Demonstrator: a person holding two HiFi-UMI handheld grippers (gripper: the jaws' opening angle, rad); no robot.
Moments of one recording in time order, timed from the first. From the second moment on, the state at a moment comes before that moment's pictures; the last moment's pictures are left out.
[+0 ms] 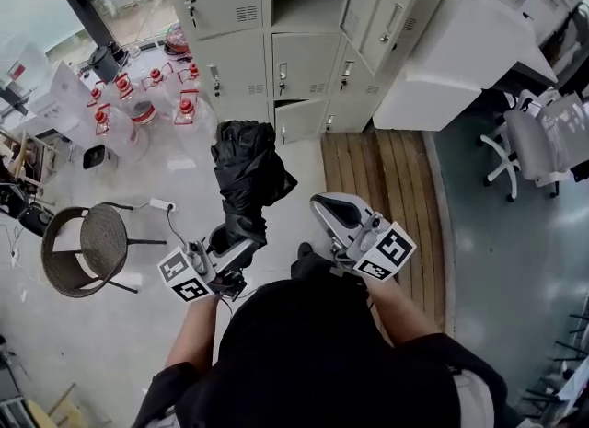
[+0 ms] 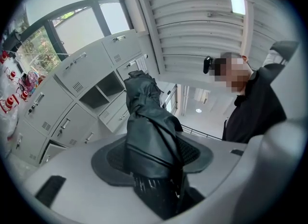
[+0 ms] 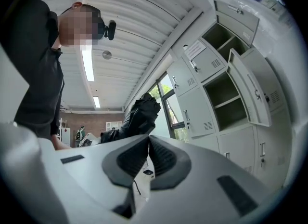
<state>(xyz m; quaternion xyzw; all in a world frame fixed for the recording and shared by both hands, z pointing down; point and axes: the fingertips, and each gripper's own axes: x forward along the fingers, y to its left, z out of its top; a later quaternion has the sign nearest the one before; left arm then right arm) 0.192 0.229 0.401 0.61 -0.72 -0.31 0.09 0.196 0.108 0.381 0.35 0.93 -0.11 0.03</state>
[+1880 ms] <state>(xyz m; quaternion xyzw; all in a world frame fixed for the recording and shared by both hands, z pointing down) -0.114 0.151 0.421 0.61 -0.72 -0.30 0.13 -0.110 0.024 0.379 0.30 0.95 -0.10 0.02</state>
